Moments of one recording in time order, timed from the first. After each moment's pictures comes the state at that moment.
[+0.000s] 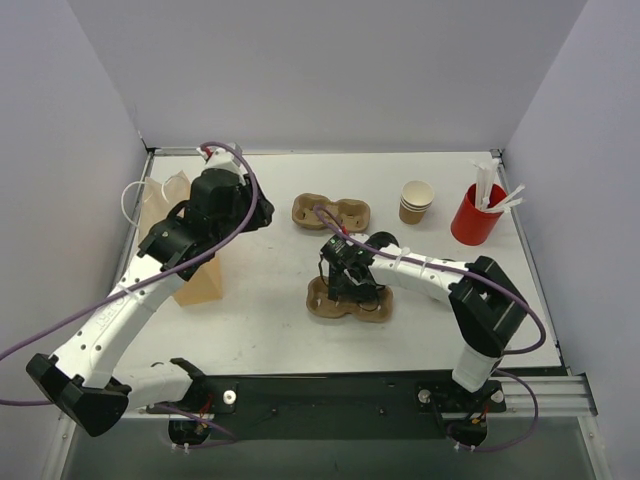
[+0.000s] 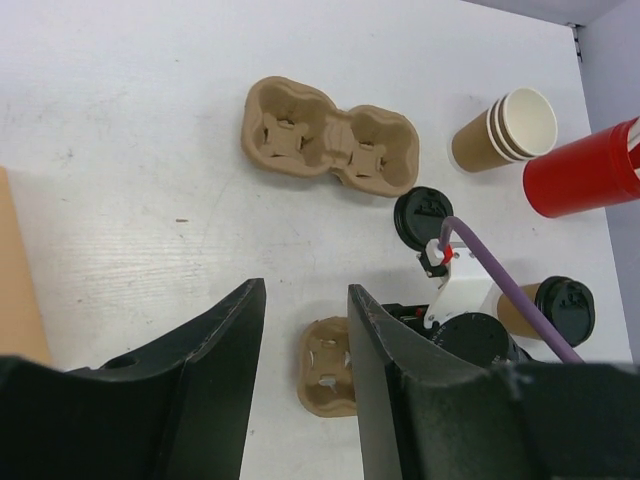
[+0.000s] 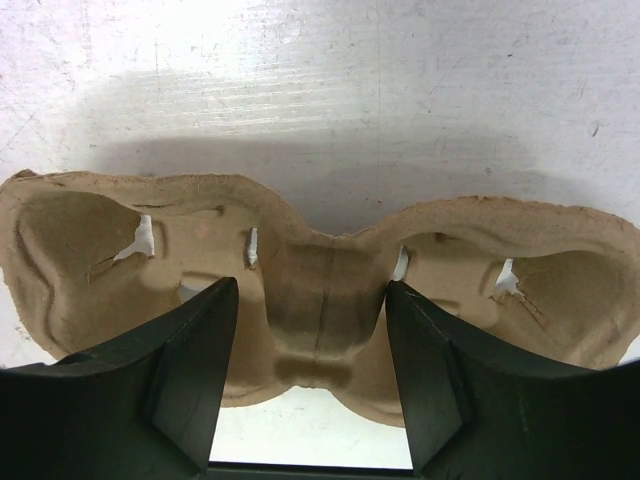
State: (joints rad) left arm -0.61 1.20 1.36 -0.65 -0.25 -0.60; right arm 0.85 1.71 1.10 -0.69 0.22 0.83
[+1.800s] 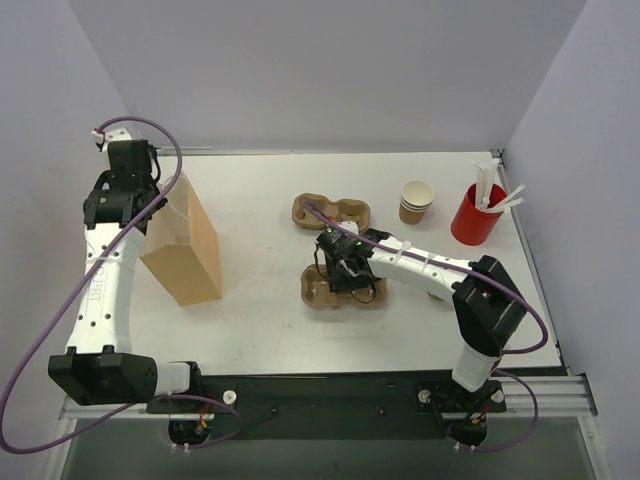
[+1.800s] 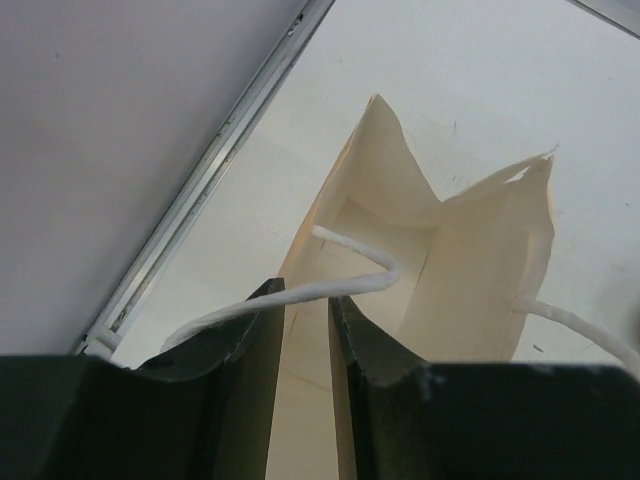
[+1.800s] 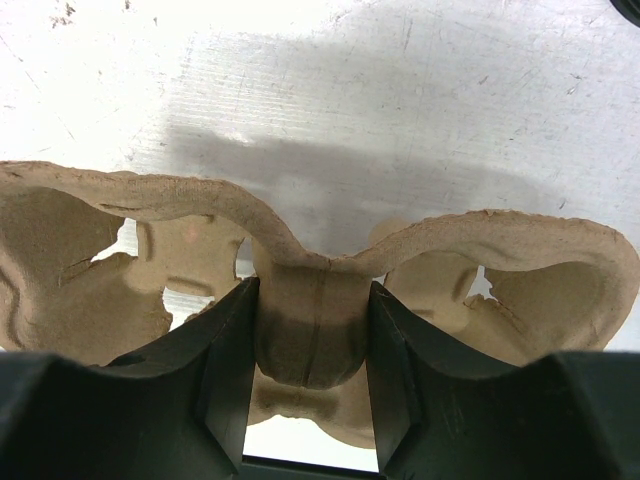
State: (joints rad) left arm 0.02 1.31 1.54 -0.90 -0.46 -0.33; right arm 0.85 1.72 1.20 -0.71 0.22 0.62
